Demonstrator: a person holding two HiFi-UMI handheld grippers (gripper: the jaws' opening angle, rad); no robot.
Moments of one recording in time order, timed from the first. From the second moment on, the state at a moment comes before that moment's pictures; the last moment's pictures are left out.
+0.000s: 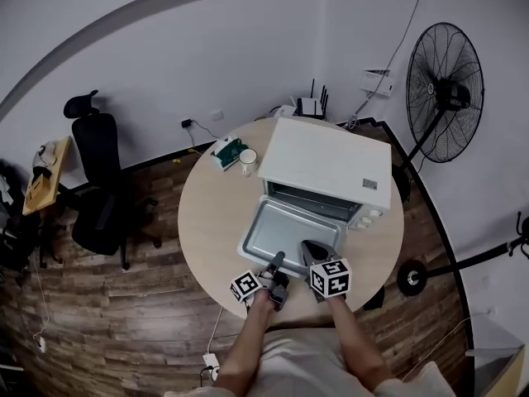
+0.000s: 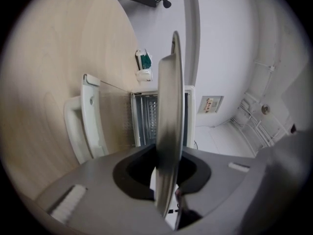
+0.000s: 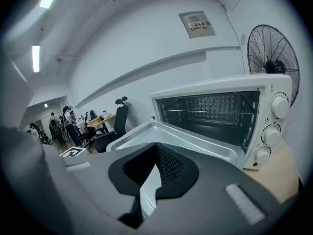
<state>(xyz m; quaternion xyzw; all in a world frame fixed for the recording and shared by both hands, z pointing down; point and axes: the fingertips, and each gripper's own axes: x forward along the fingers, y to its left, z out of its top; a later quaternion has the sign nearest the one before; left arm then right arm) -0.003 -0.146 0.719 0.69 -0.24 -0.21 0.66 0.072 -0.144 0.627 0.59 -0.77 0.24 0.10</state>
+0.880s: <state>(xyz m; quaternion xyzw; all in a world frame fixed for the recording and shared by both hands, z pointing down) -0.213 -0.132 0.728 0.62 -0.36 -0.32 0.62 -0.042 -0.152 0.633 0.49 -0.83 0.24 0.13</state>
